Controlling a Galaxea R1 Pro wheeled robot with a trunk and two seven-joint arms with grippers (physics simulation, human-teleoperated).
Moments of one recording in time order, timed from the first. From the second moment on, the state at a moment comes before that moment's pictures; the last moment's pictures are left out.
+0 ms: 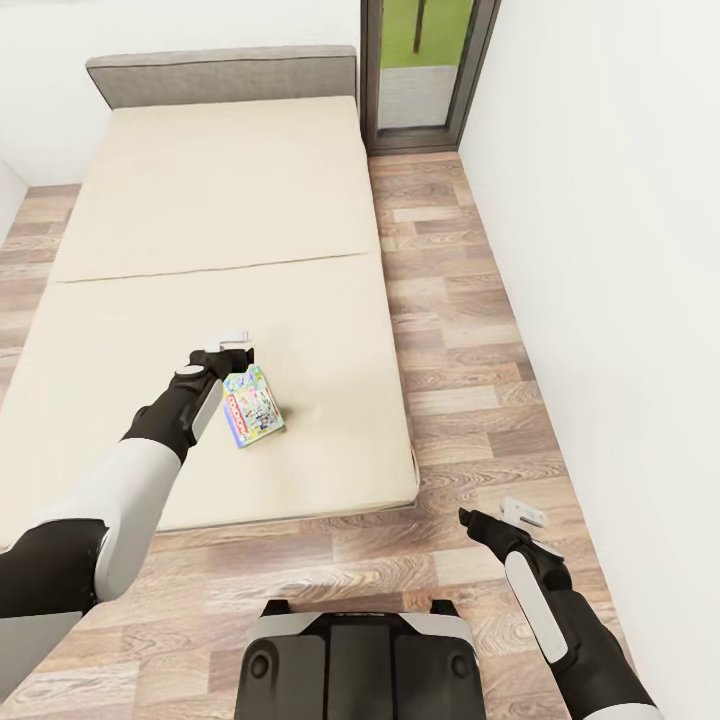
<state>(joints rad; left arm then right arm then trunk) -1.21 0.05 -0.01 -0.57 0.01 0.22 0.10 -0.42 -0.03 0.03 -1.20 -0.49 0.49 -0.31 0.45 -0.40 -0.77</state>
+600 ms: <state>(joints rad) -1.21 0.05 -0.01 -0.57 0.01 0.22 0.10 -0.42 -0.03 0.03 -1.20 -0.49 0.49 -0.31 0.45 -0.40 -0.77</state>
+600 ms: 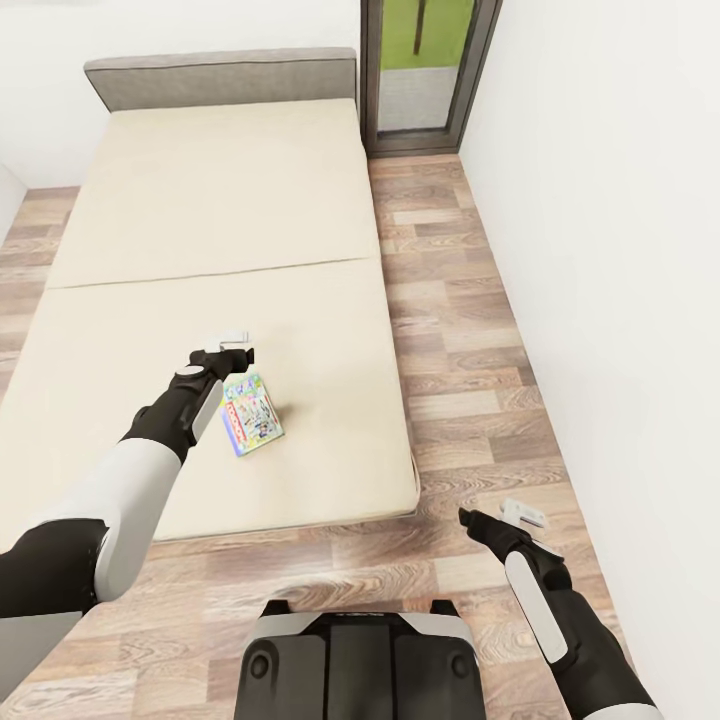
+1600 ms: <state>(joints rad) -1.21 0.05 -0.01 -0.51 0.02 0.22 0.10 -0.42 -0.03 0.03 -1.20 -0.49 0.49 -0.31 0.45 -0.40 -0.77</state>
